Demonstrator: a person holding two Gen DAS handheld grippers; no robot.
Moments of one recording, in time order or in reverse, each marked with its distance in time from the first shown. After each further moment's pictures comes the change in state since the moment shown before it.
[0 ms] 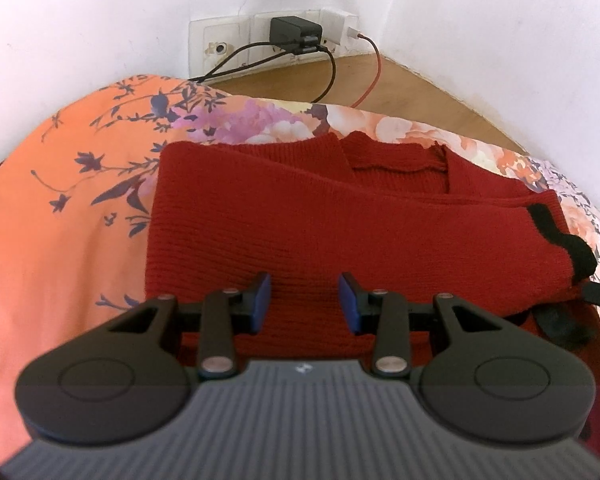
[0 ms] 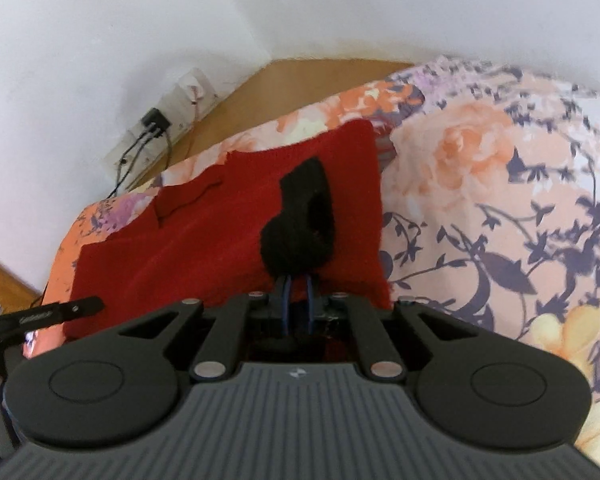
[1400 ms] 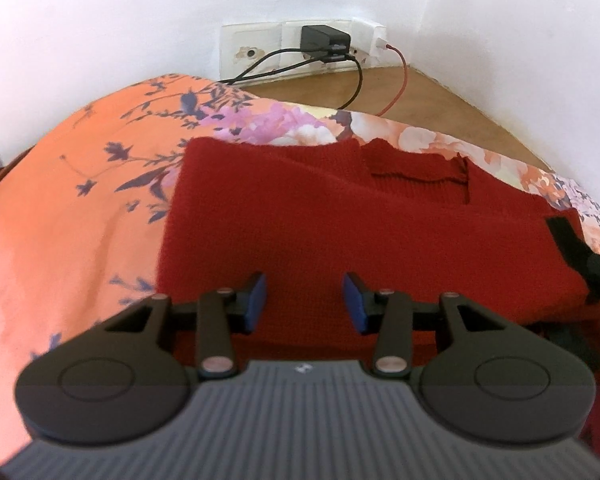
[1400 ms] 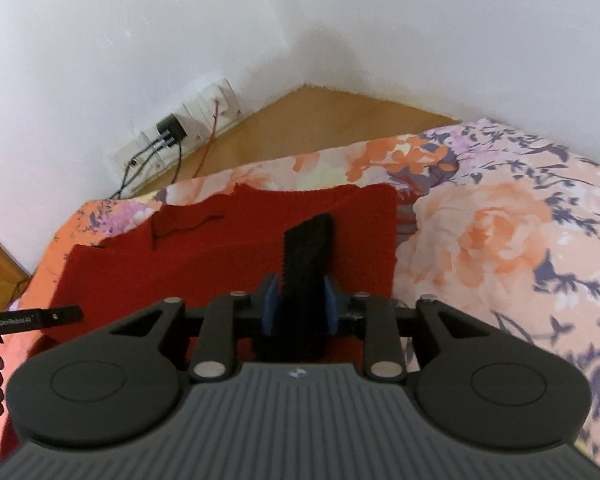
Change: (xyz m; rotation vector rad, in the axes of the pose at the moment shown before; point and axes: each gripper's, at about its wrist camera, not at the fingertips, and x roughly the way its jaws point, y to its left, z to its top) left arm -0.011 -0.010 -0.012 -0.063 -0.035 0.105; right arm 0.025 -0.006 0.037 -0.150 -0.065 0.037
